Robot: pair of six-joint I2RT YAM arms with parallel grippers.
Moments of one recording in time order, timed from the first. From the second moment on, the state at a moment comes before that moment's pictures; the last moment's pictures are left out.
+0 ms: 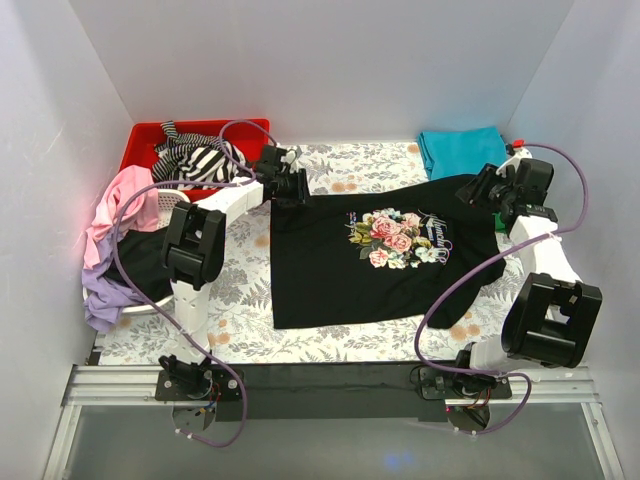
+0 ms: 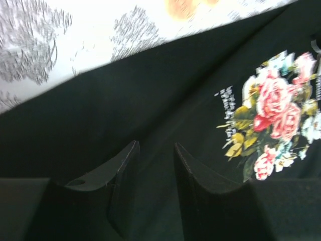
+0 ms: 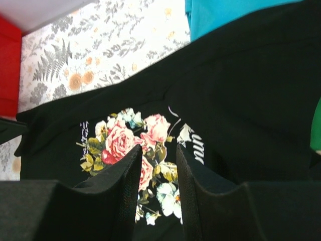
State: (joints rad) left arm -0.36 2.11 1.61 -0.30 0.33 -0.36; right arm -0.23 1.44 1.06 -0.16 -0.45 0.28
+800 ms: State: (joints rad) left arm -0.37 2.16 1.61 -0.34 -0.03 -0.31; right arm -0.21 1.64 1.05 -0.27 -0.48 0.30
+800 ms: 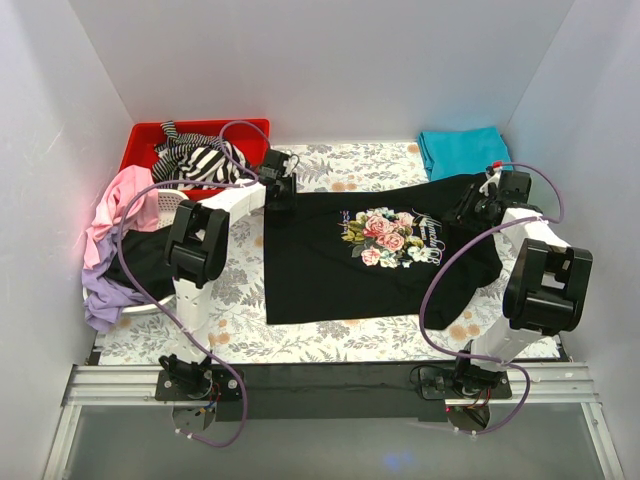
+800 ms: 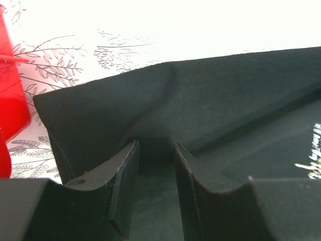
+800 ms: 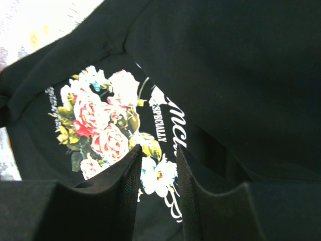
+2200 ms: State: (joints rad) left arm -0.52 2.18 1.69 -0.23 0.64 -0.49; right arm -0.14 1.69 1.07 -0.09 -0.28 0.37
